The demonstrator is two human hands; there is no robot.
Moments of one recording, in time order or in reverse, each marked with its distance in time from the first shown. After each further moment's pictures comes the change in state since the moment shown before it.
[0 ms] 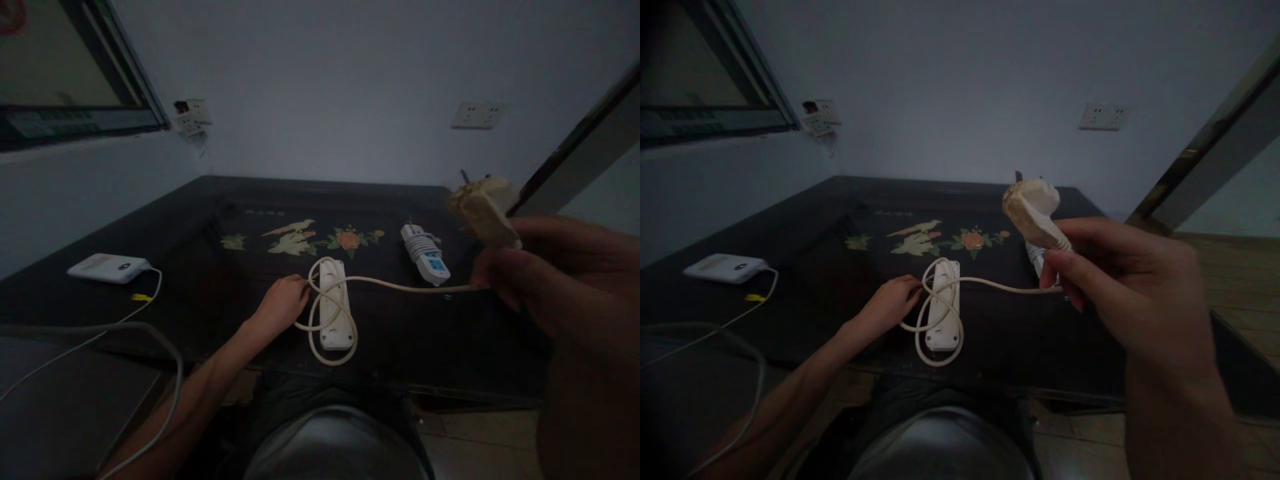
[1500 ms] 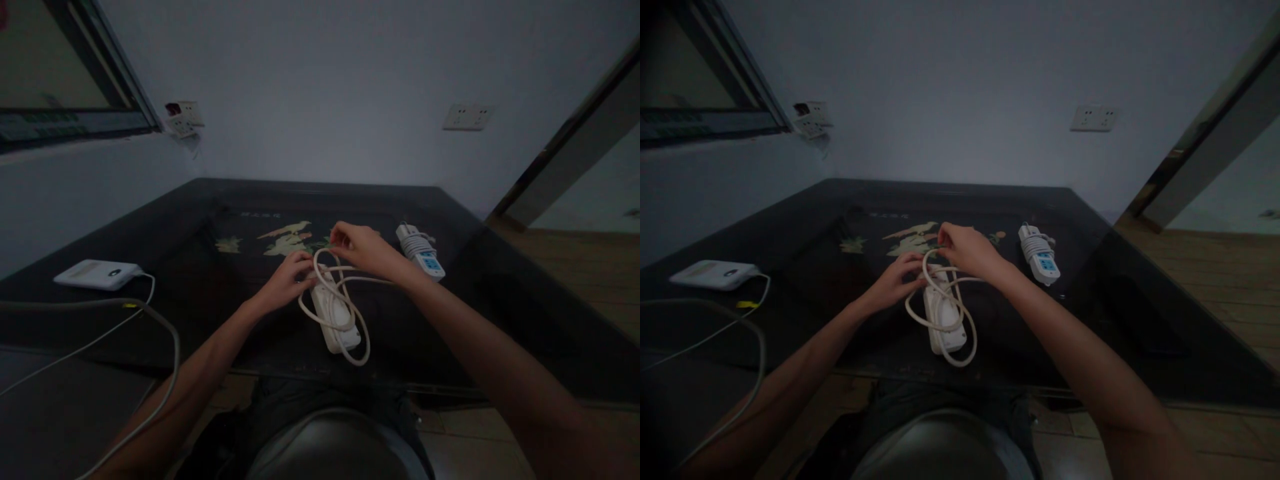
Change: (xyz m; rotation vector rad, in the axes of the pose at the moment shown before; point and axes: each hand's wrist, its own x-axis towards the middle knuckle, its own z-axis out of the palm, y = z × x) left_hand 0.040 -0.012 -0.013 0.024 -0.079 0.454; right_hand 0.059 0.066 0.144 -0.292 -0.675 -0.133
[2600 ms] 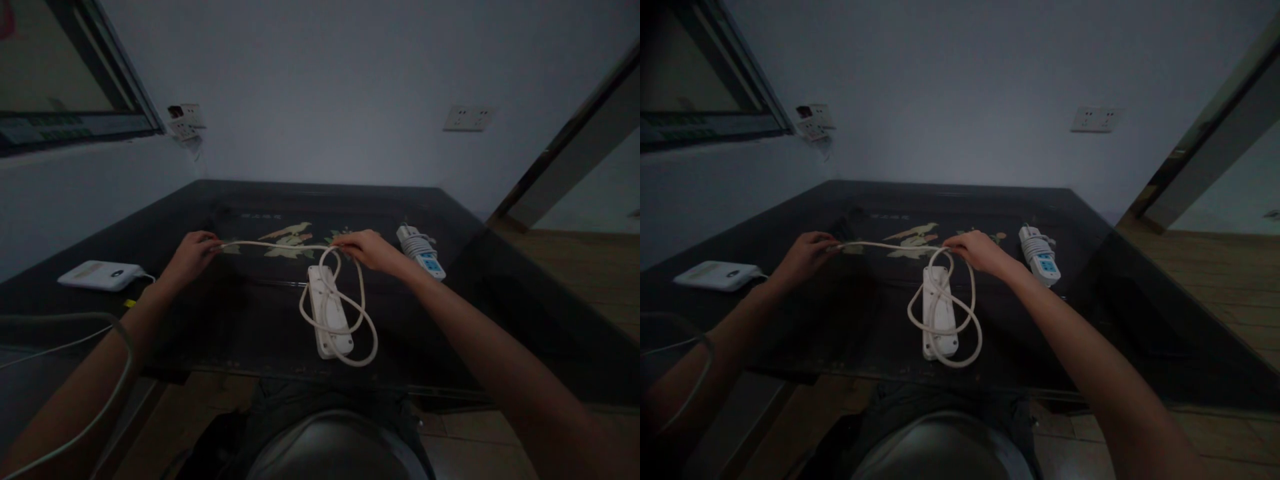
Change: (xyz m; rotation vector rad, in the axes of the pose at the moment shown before) left_hand -0.072 -0.125 -0.153 0.817 0.026 -0.254; right_hand 0.004 0.040 0.001 -0.082 -0.101 -0.146
